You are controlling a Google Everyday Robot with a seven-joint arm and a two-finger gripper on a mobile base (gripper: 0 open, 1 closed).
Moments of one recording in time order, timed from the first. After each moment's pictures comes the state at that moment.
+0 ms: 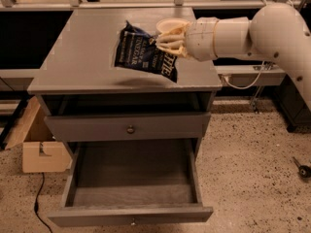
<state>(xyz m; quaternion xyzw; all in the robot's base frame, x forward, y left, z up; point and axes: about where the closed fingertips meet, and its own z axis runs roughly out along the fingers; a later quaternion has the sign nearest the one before) 0.638 -0.021 0.953 -0.65 0.47 0.05 0.59</state>
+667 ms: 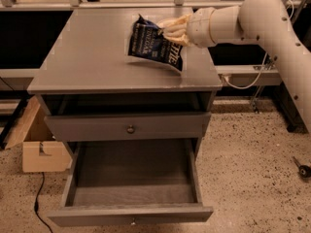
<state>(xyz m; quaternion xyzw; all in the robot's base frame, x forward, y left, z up) 0.726 -0.043 0.938 -0.63 0.53 0.03 0.56</state>
